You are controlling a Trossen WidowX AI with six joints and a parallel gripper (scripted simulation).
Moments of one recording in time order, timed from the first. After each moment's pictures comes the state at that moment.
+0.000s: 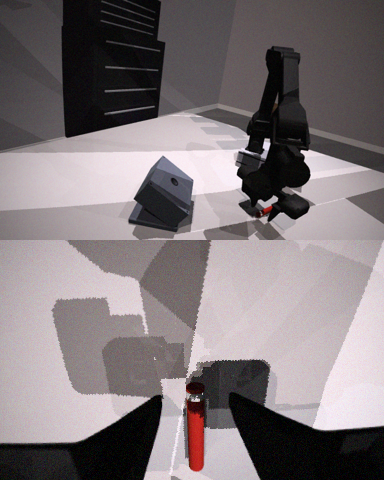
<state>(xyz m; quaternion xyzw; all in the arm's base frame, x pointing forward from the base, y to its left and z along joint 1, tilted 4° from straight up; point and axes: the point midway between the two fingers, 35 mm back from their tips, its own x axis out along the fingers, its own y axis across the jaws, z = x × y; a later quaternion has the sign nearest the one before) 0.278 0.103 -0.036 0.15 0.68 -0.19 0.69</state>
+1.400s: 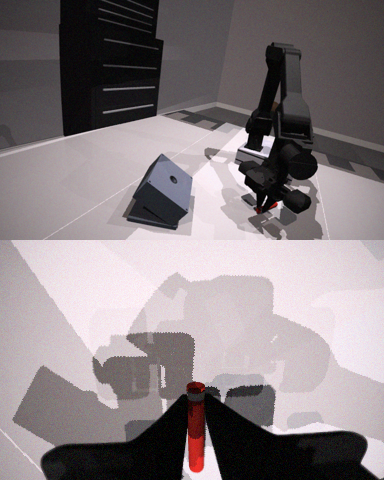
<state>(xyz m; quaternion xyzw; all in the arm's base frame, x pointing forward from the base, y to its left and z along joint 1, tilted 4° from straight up) 0.275 0.105 -0.032 0.14 0.66 -0.19 0.72</state>
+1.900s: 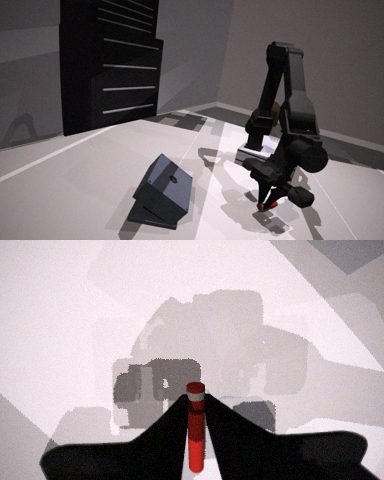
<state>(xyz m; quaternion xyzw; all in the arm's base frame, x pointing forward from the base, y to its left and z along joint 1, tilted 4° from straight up) 0.269 0.109 -0.025 0.13 0.61 -0.20 0.76</state>
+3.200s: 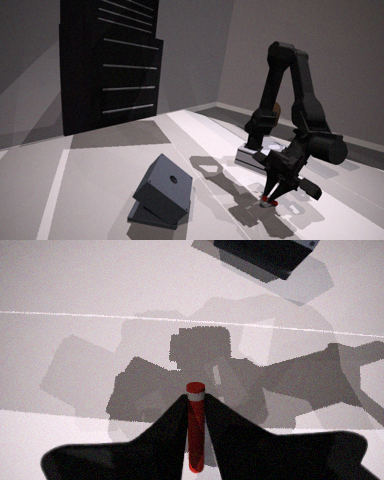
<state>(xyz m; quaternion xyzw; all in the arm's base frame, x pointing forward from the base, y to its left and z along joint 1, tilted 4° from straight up) 0.251 0.119 -0.008 0.09 0.47 -0.22 0.85</state>
